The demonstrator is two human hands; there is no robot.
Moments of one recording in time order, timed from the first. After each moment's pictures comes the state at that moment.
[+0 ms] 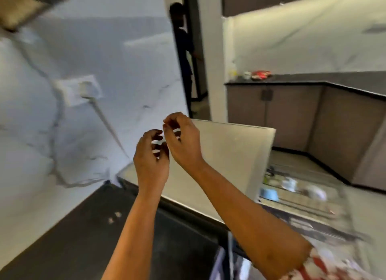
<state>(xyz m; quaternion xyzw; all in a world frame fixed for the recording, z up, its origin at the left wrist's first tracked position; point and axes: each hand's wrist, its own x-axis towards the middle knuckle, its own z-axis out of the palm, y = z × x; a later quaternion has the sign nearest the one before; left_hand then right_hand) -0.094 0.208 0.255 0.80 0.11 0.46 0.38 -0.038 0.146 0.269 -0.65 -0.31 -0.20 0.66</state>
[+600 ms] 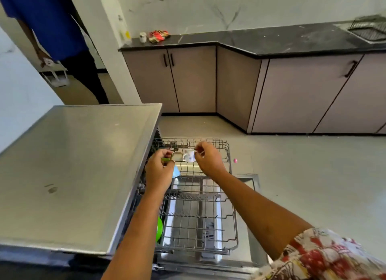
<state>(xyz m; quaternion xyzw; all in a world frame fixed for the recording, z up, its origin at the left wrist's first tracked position) 0.076 -0.106 0.093 0.88 0.06 0.09 0.47 0.119 -0.255 0.052 -0.88 0.03 -0.03 0.47</state>
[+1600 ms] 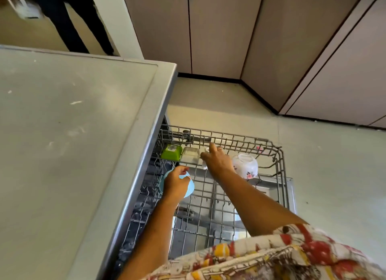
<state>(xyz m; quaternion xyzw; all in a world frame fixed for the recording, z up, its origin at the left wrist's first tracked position) 0.300 -0.063 -0.179 0.83 0.24 -0.18 0.47 0.355 -0.202 -0.182 -0.98 -0.13 0.17 0.03</state>
